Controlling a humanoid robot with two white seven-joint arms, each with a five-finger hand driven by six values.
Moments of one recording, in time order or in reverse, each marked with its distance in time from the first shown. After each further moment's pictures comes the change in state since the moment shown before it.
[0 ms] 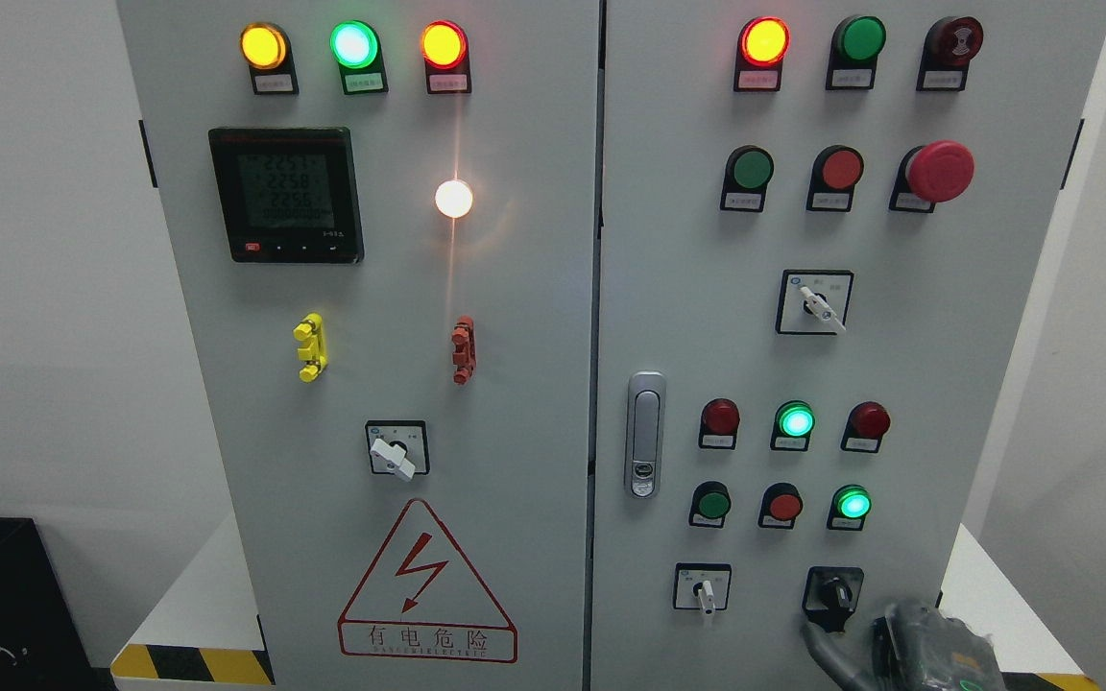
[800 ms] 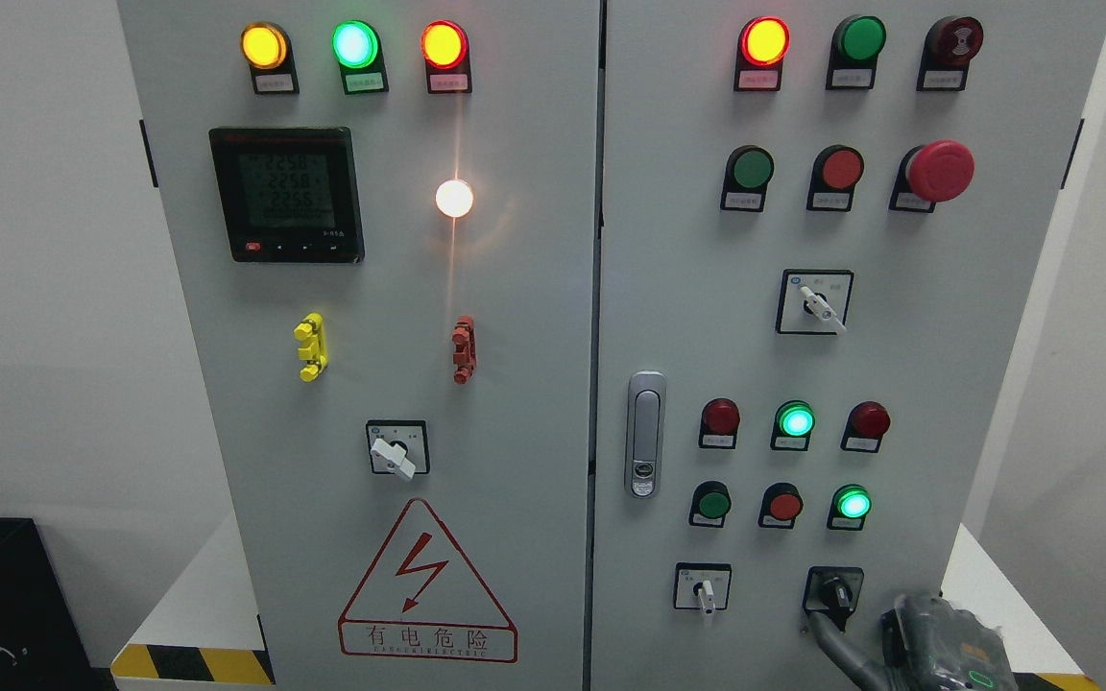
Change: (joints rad) left arm 0.000 0.000 0.000 0.000 0.000 0.000 0.000; right arm -0.015 0.000 -0.018 0.007 0.002 0.003 0.003
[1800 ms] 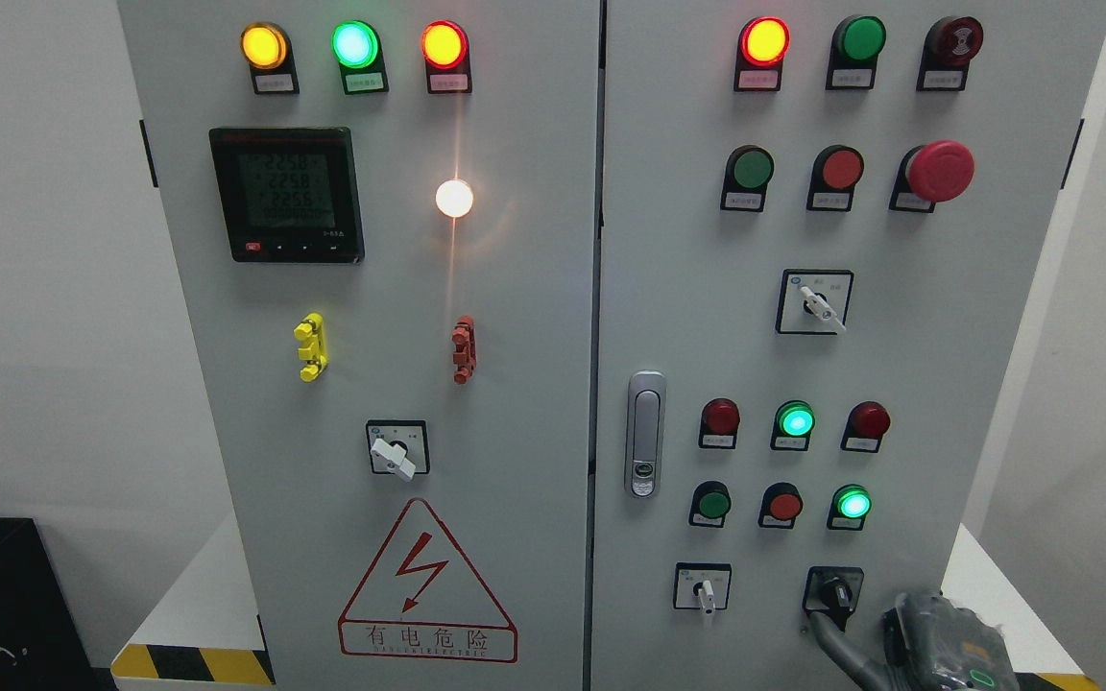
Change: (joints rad) left arm 0.000 0.000 0.000 0.000 0.000 0.000 0.000; right arm -0.001 -0.004 -0.002 0.004 0.000 -0.011 -0.002
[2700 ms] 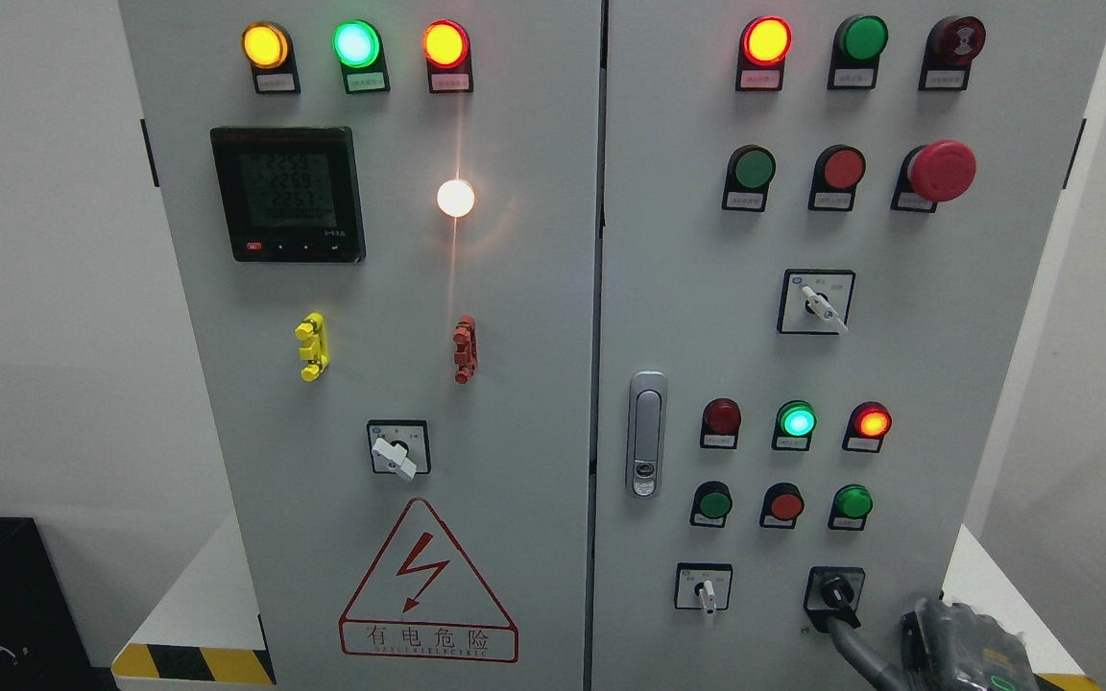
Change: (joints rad) left arm 0.000 0.000 0.000 0.000 0.000 0.000 0.000; right arm 0.000 -0.001 -0.051 0.001 -0.002 -0.005 -0.002
